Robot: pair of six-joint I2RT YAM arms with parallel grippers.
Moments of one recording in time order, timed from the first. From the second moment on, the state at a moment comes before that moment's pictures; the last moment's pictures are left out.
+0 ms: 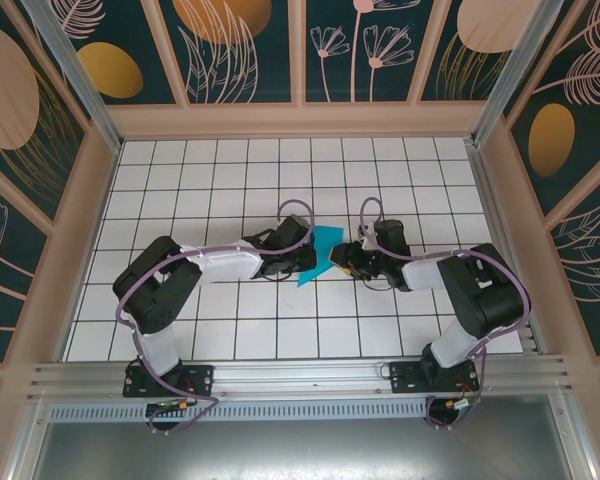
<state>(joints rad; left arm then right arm) -0.82 1.82 1.02 -0.11 0.04 -0.85 0.40 1.62 0.50 0.41 -0.63 0.91</state>
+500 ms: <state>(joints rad) -0.82 1.86 1.02 -0.13 0.01 -0.85 0.40 1.63 0.50 0.46 -0.63 0.95</state>
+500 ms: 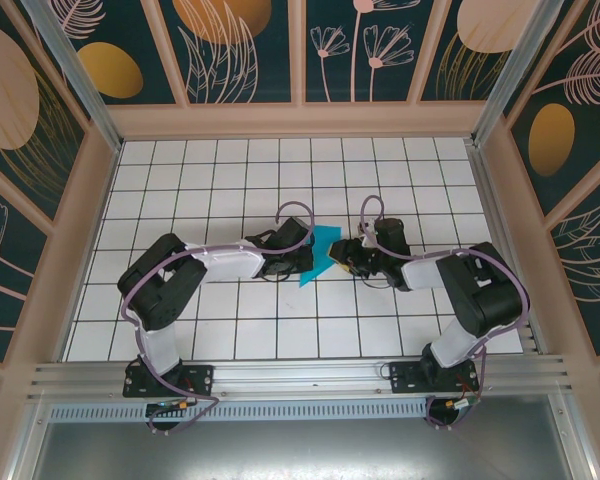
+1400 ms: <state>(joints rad) -0.82 1.84 1.01 -0.13 0.01 -0.84 0.44 1.67 0.53 0.49 -0.50 1.04</state>
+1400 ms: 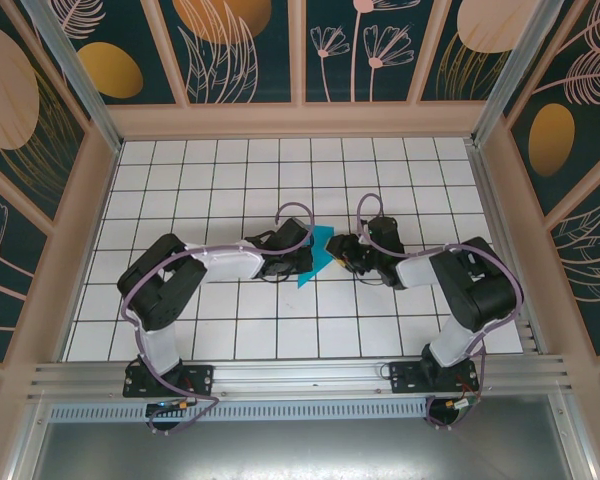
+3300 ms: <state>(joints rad) -0.77 1.76 0.96 -0.13 -0.03 -0.80 0.50 1.76 0.66 0.42 -0.59 0.92</state>
